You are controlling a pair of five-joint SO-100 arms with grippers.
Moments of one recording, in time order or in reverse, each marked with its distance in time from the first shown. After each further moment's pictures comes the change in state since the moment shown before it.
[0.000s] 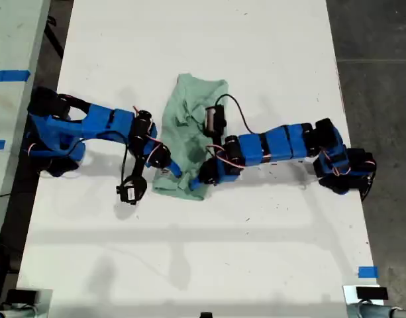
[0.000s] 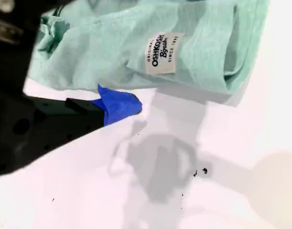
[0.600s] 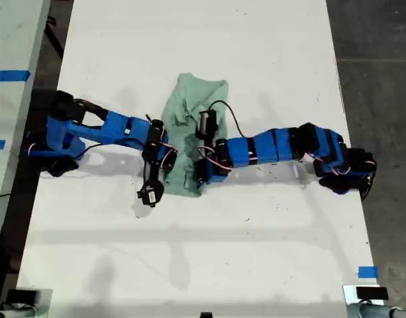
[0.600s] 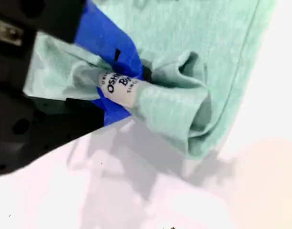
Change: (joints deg) arm 0 -1.9 -11.7 0.0 -12.0 -3.7; arm 1 2.5 -12.4 -6.8 -7.6 0.2
